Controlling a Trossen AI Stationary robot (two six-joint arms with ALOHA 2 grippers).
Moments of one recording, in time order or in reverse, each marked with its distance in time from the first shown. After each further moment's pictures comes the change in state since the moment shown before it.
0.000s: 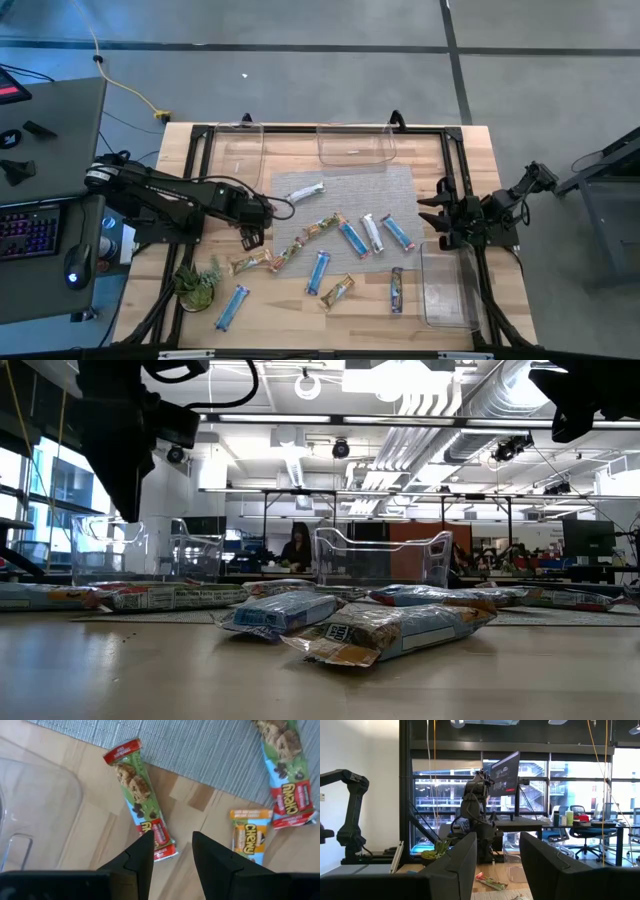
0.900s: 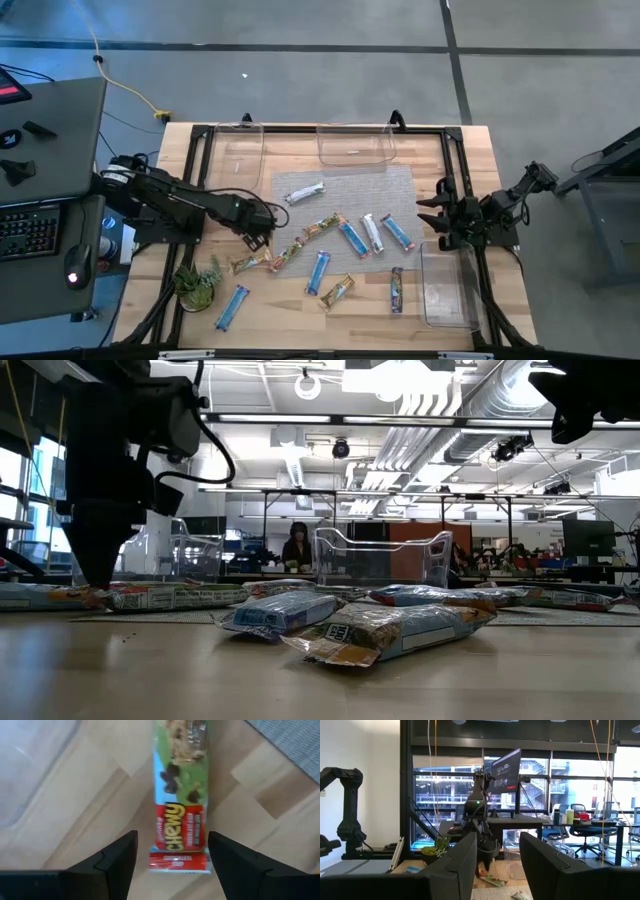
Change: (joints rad) left arm 0.000 0.155 -0.185 0.152 -0.018 -0.347; right arm 0.000 0.000 0.000 -0.023 -0.002 0.000
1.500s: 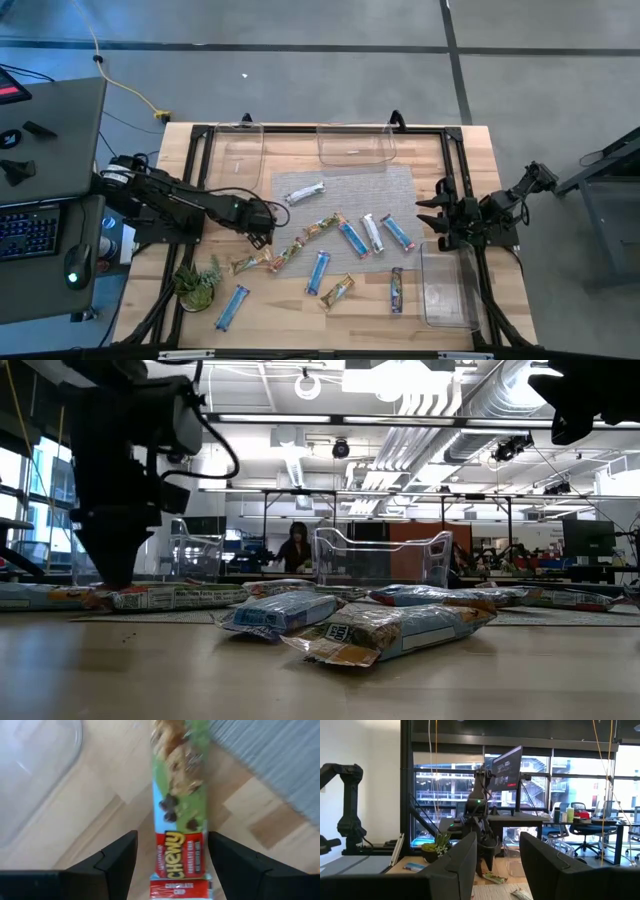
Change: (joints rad) left arm 0.000 -0.001 -0.043 0.110 -0.052 -0.032; right arm 0.000 0.000 0.000 -0.015 -0.001 0.000
